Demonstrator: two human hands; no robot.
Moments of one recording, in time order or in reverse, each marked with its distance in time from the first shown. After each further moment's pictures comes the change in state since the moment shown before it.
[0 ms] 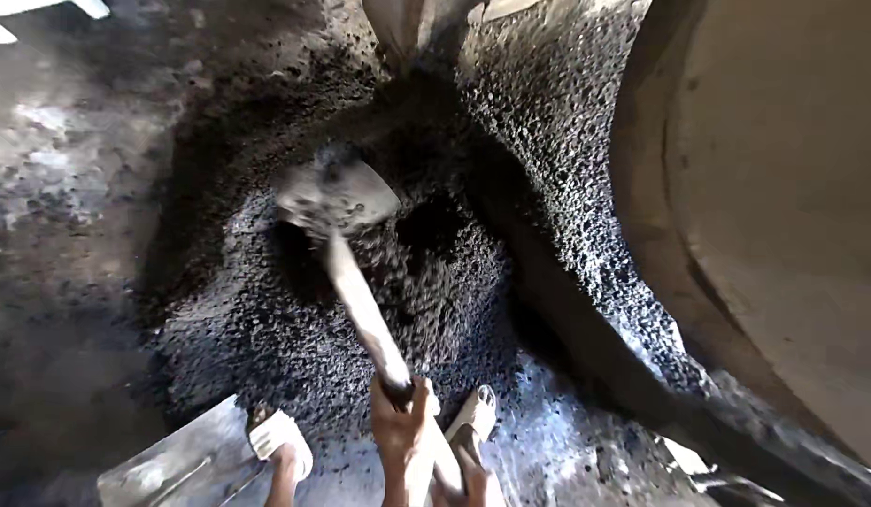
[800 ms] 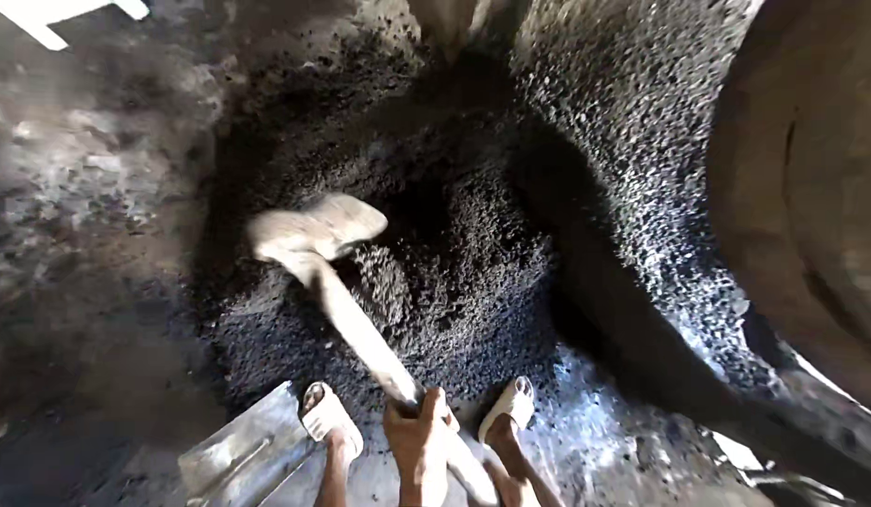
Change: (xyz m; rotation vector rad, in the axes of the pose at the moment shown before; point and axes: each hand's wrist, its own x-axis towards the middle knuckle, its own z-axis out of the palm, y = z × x) left_hand 0.043 0.025 -0.066 -0.196 0.084 -0.155; right_hand 0.008 -0.034 0.035 -0.094 -0.182 0.037
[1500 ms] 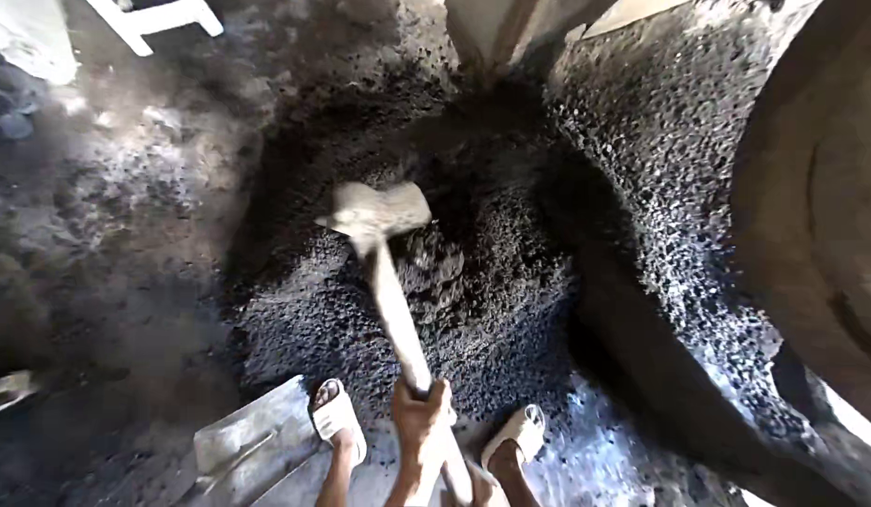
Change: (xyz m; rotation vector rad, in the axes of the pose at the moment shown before) left_hand 0.025 0.003 -0.035 0.192 -0.022 0.060; right_hand 0.015 -0.016 0.073 0.105 0.061 0.014
